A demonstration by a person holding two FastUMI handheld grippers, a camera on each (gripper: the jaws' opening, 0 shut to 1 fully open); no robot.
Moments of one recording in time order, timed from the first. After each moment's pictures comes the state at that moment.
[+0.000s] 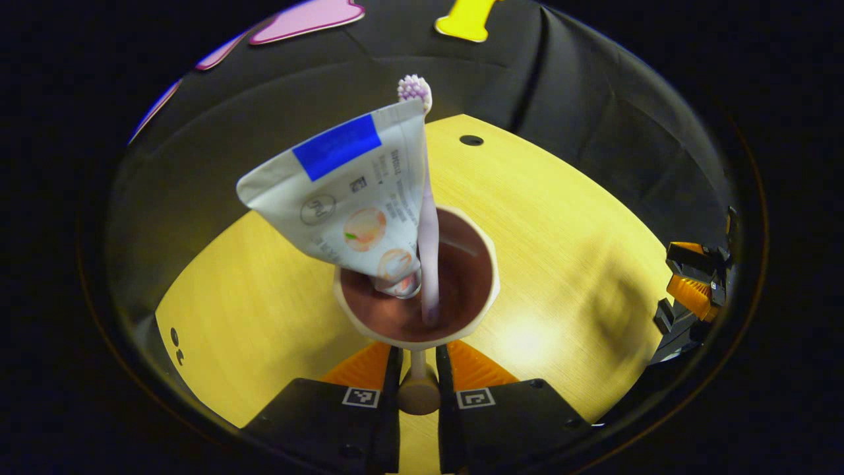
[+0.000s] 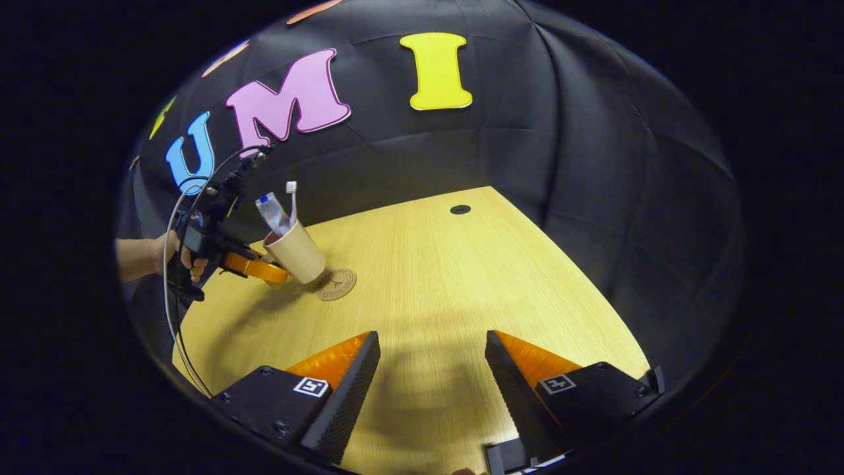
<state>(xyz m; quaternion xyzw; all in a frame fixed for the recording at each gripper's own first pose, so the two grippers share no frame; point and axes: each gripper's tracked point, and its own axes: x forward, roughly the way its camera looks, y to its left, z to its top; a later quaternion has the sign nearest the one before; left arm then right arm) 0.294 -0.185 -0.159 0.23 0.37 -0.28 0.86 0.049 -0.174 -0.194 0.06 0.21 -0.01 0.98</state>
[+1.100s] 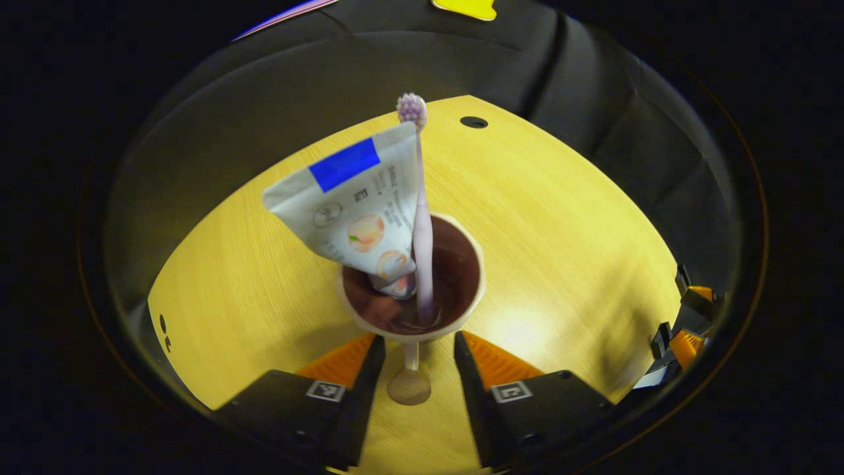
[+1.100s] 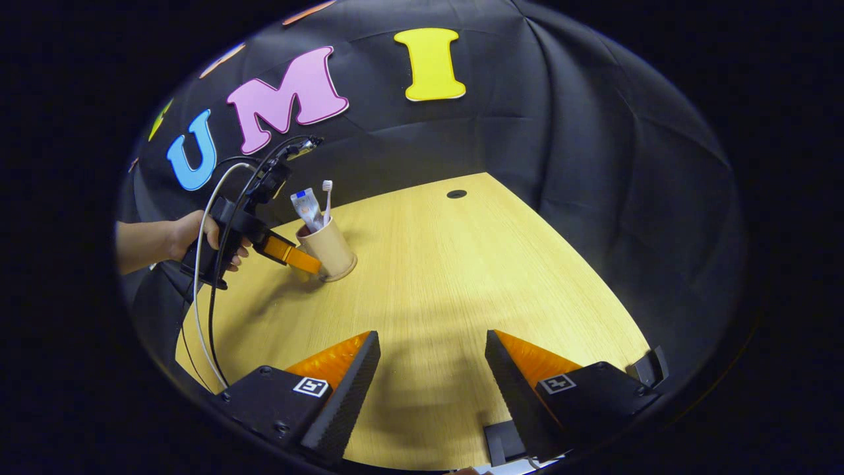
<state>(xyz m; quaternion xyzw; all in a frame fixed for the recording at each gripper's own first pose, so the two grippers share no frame) 0.297 -0.214 -0.161 0.20 0.40 -0.24 0.86 0.018 -0.173 -0.205 0.06 0.23 0.00 0.97</state>
